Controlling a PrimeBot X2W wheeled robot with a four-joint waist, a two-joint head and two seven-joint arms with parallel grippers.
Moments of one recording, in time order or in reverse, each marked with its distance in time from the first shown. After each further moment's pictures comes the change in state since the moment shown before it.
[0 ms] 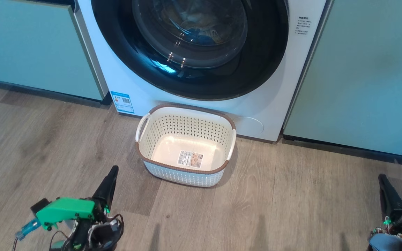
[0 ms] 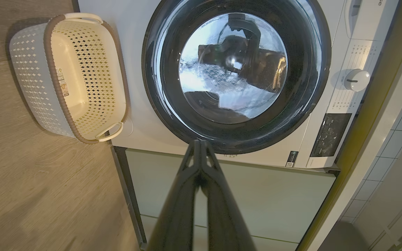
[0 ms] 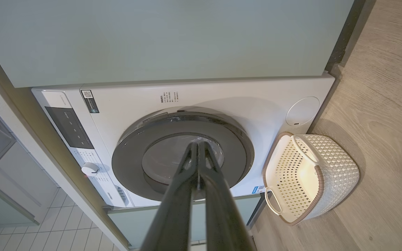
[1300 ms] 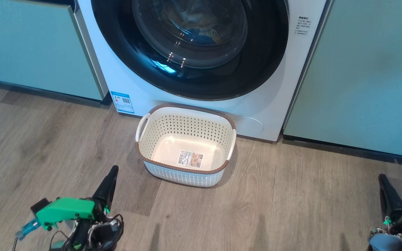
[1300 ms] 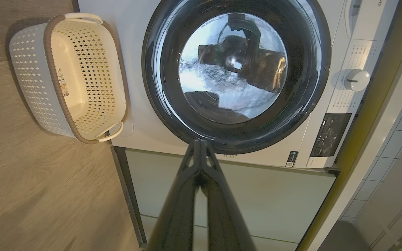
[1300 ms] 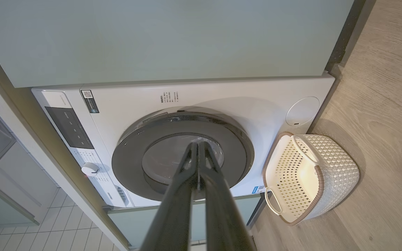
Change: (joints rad) left arm 0.000 0.000 0.000 0.000 0.000 0.000 0.000; right arm 0.000 0.000 0.000 0.000 0.000 0.000 0.000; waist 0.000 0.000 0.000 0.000
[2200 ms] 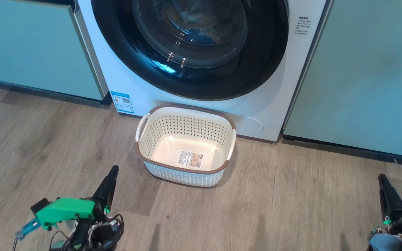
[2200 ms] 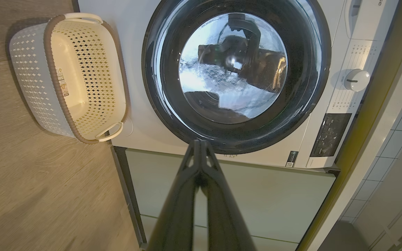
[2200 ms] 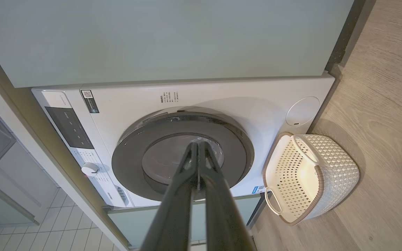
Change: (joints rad) left arm 0.000 0.000 0.000 0.000 0.000 0.000 0.000; right arm 0.000 0.000 0.000 0.000 0.000 0.000 0.000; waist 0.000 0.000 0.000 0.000
